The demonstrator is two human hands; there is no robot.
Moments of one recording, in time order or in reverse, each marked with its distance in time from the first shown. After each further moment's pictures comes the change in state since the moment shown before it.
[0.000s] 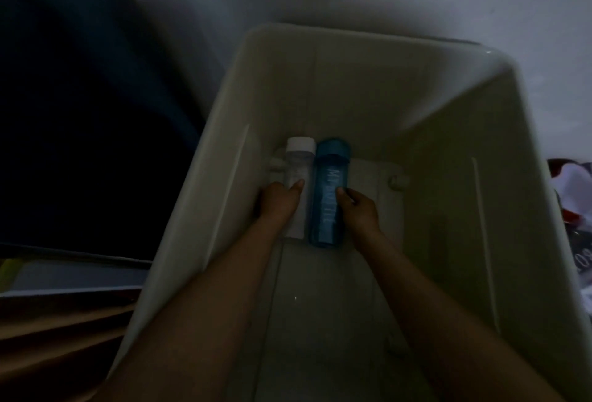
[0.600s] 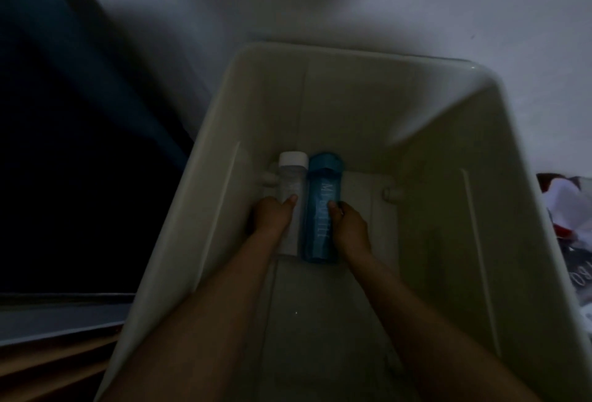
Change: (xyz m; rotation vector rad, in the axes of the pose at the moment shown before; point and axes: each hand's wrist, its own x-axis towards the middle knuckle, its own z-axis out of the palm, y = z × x) left_hand 0.024 0.010 0.008 -0.046 0.012 -0.042; right_hand 0.006 -0.015 0.002 -0.286 0.030 -0.124
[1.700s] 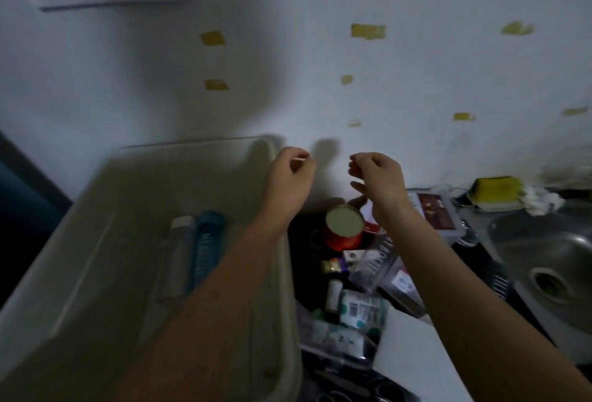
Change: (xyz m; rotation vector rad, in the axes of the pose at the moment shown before) left_hand -0.269 0.183 0.135 -0.226 -0.027 0.930; right_hand -0.128 -0.025 -0.326 0.601 0.404 -0.335
